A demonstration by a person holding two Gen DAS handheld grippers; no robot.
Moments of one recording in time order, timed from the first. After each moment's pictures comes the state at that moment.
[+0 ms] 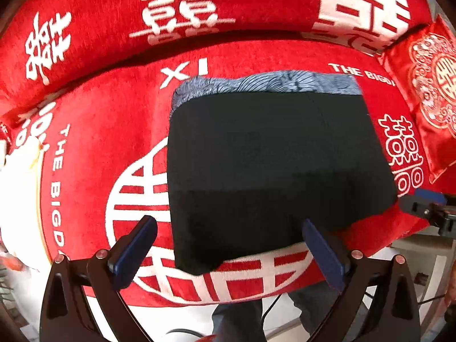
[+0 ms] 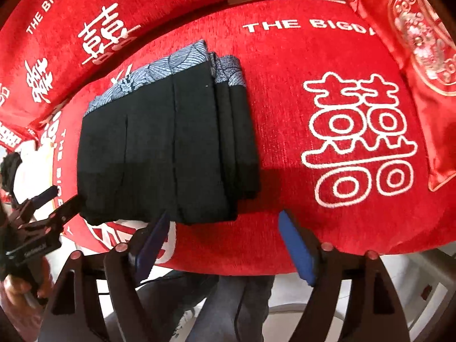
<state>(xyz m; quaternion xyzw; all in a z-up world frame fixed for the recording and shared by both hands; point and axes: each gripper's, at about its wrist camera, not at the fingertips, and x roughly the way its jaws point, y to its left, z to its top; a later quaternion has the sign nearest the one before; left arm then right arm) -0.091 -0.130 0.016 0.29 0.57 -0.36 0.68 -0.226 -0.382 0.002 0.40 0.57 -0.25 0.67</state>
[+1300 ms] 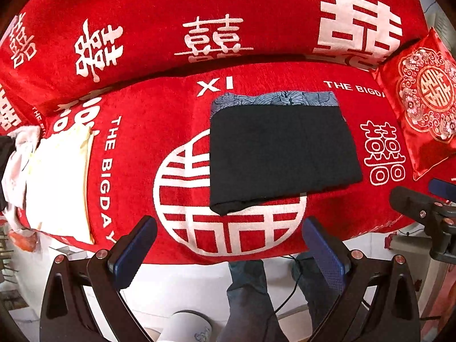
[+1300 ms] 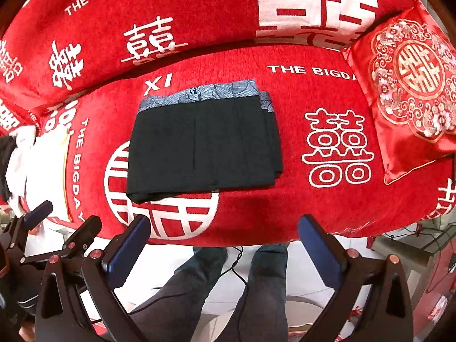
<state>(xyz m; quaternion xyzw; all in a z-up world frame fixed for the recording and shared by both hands) -0.116 -0.077 0.126 0.29 0.56 -0.32 0.70 -0.189 -0.302 0.135 0.32 0.59 -0.28 0.69</state>
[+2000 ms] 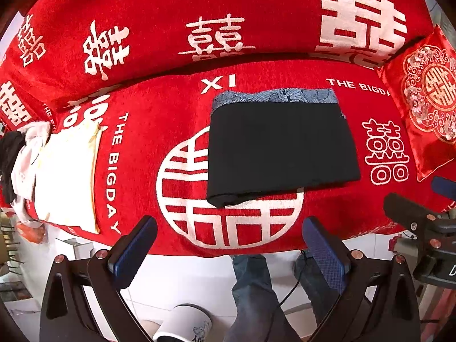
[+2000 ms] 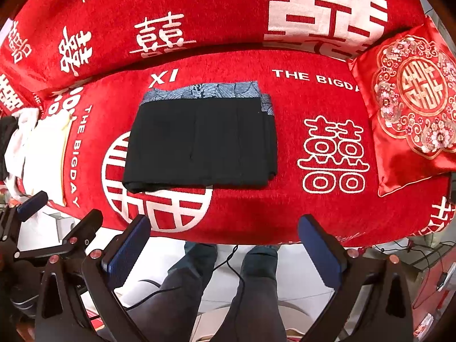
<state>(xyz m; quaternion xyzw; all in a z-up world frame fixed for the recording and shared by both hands) -0.138 -0.085 0.136 0.31 0.56 -0.29 0.71 -0.194 -0.299 0.140 0.29 0.60 -0.26 0.70</state>
